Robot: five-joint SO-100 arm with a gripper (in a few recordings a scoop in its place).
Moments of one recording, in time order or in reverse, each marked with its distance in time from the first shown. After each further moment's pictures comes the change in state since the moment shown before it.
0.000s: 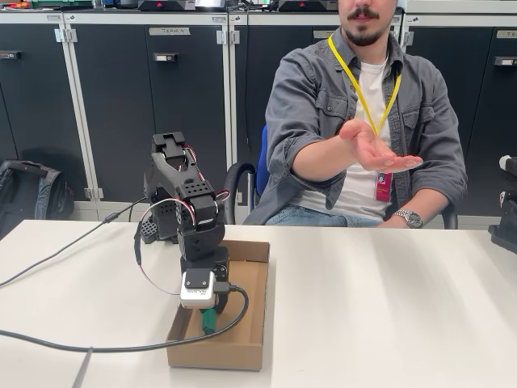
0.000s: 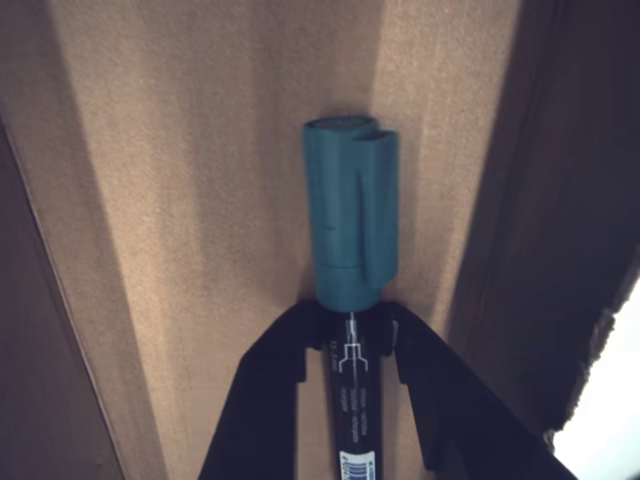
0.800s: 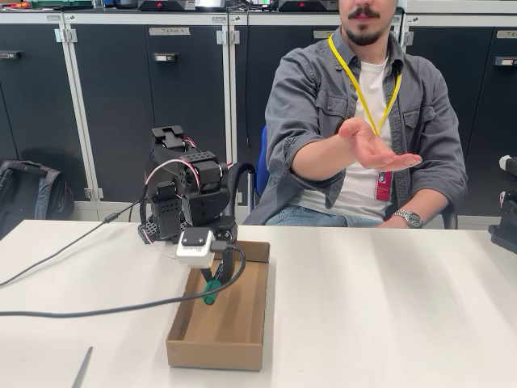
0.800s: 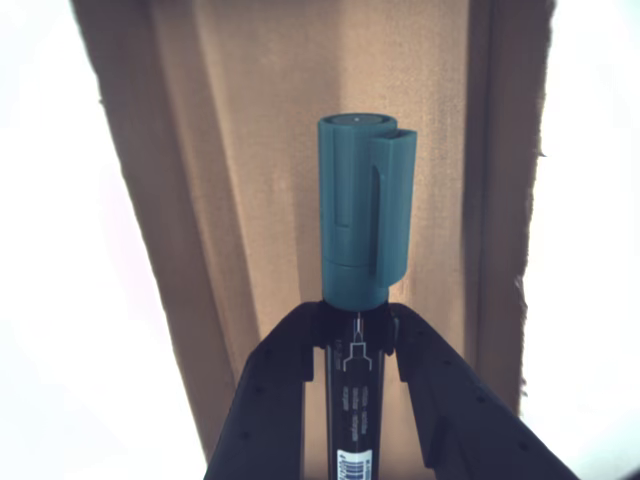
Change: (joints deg) arm -3.6 10.4 -11.8 12.2 10.4
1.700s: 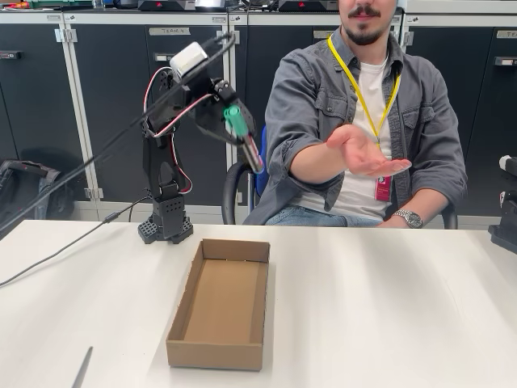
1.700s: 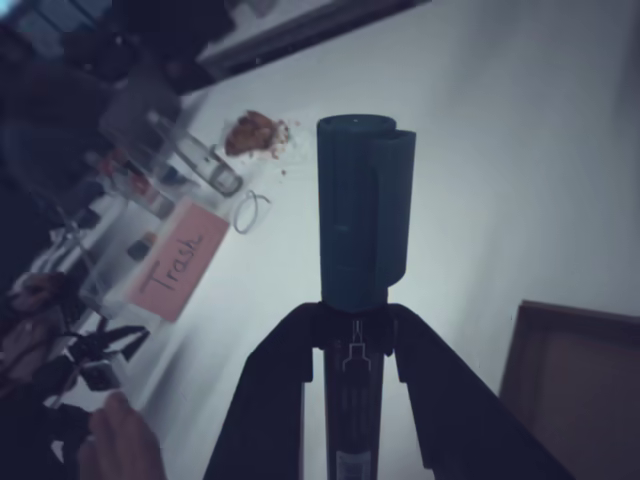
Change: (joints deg) arm -9.3 30.1 -8.7 -25.0 -2.5
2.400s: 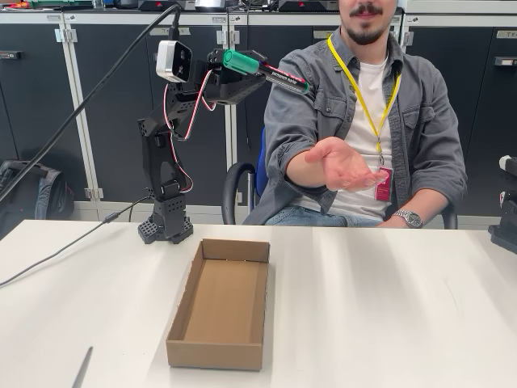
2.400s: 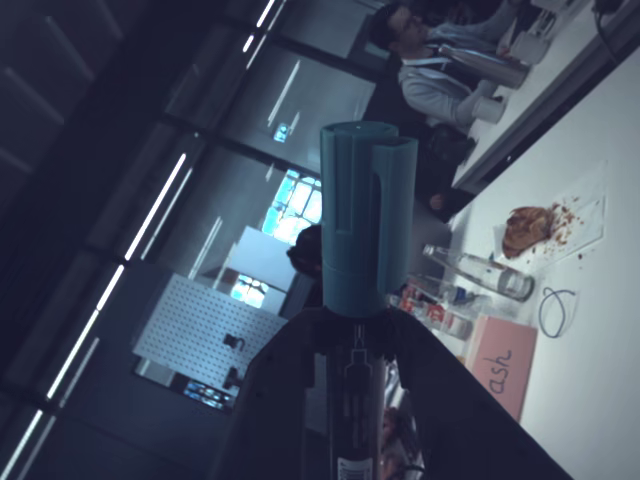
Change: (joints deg) arm -1.3 -2.7 4.3 -31.1 40.0
